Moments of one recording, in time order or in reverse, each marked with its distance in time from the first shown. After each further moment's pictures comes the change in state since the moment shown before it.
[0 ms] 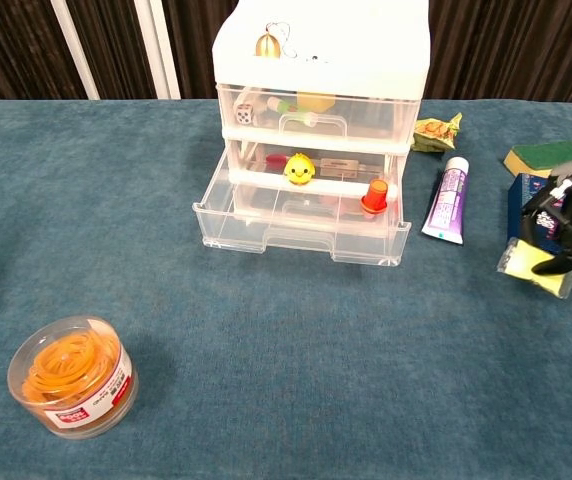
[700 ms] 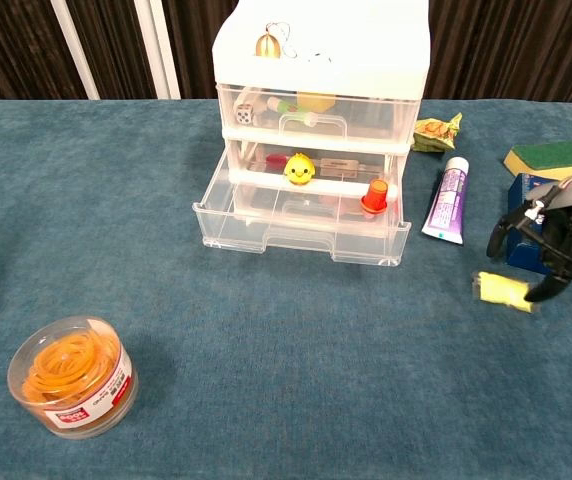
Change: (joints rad) left arm -0.001 0.001 0.000 0.001 0.000 -0.002 -0.001; right arm 0.123 -0.006 -0.054 0.024 0.169 -0.097 -0.114
